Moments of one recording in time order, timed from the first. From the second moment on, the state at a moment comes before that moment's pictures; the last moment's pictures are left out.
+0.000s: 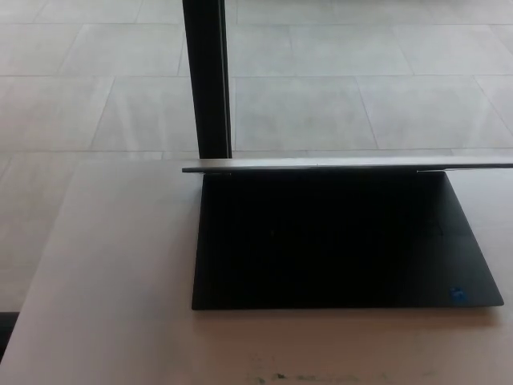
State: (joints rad) left_arm 0.18 0.41 0.55 0.86 -0.16 0.07 -0.05; right_arm 0.08 -0.54 -0.64 0.90 0.13 0.03 0.01
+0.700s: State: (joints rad) left_arm 0.14 0.41 0.80 0.79 -0.36 0.15 -0.06; right_arm -0.42 -0.82 -0.74 0.50 0.30 0.05 0.02
